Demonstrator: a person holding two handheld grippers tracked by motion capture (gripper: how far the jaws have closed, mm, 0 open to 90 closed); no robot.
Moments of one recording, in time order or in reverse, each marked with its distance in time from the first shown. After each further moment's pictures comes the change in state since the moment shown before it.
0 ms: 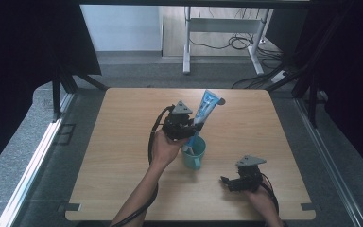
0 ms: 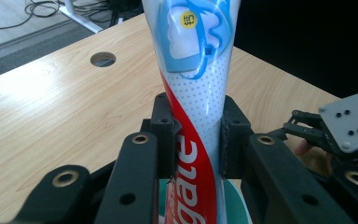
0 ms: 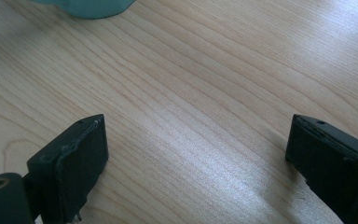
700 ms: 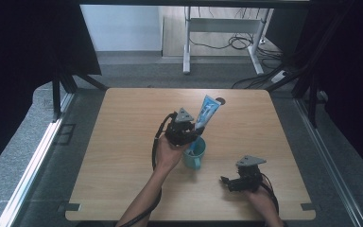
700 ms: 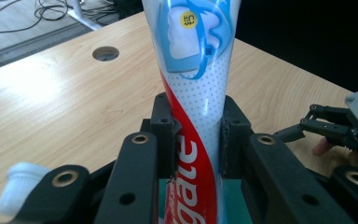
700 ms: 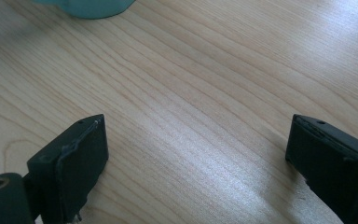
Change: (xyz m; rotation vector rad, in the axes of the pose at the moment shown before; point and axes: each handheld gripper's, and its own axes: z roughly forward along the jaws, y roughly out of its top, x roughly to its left) left arm -0.003 -0.024 0.018 -0.022 0.026 -0.002; right arm 0.000 0.000 0.000 -0.002 0.001 0.002
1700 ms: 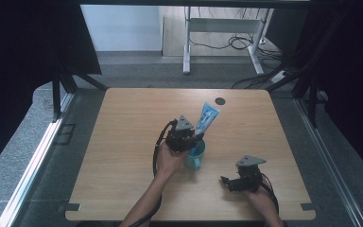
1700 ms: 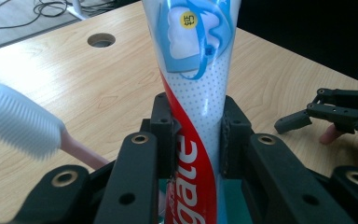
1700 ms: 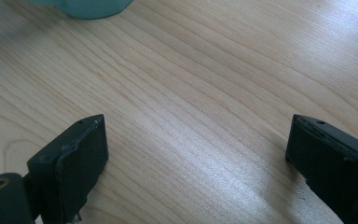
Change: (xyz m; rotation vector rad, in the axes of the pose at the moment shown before) left arm -0.004 -0.023 0.010 -0.003 0.001 -0.005; right arm 0.000 0.000 0.000 0.000 0.001 0.001
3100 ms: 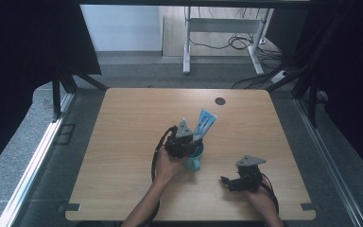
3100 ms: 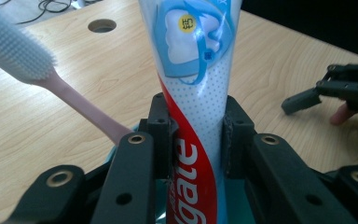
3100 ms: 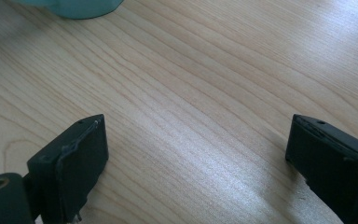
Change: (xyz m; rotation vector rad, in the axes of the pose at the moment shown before) left arm -0.006 -0.017 0.001 0.036 0.030 0.041; right arm 0.000 0.000 0.000 0.002 0.000 0.001
